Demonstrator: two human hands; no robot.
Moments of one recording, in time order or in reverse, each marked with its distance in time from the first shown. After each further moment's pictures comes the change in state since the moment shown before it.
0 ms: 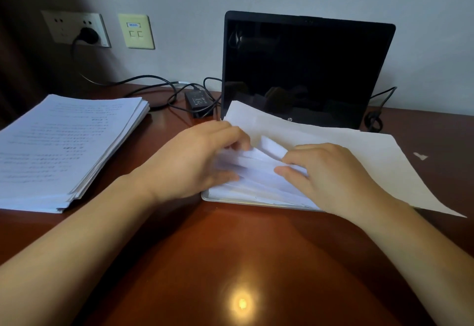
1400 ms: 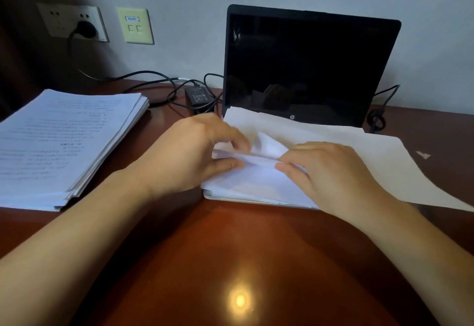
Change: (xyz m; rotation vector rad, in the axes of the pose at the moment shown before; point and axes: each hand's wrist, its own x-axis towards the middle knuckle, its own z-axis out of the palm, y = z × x) left_hand 0.000 0.003 -0.008 0.000 0.061 -0.014; right_hand 0.000 -0.005 0.005 -0.075 0.055 -0.048
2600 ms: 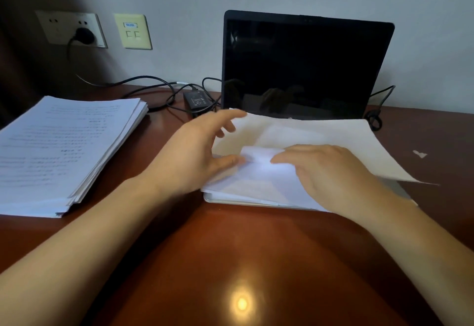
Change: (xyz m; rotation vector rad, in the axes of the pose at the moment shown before) left_hand 0.001 -0.008 0.015 -0.090 0.071 -0.229; right_hand 0.005 0.002 -0.008 0.004 -0.160 0.031
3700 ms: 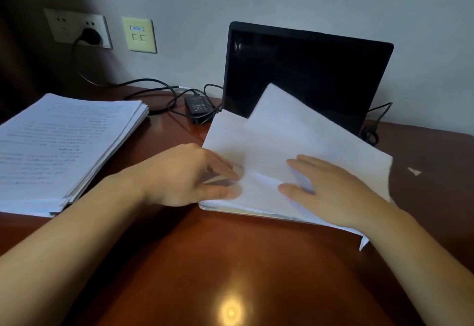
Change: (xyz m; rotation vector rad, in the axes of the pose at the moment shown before) left_hand -0.002 -0.006 -0.014 0.123 -0.440 0.056; right_hand -0.005 0.015 -0.006 0.080 -0.388 0.327
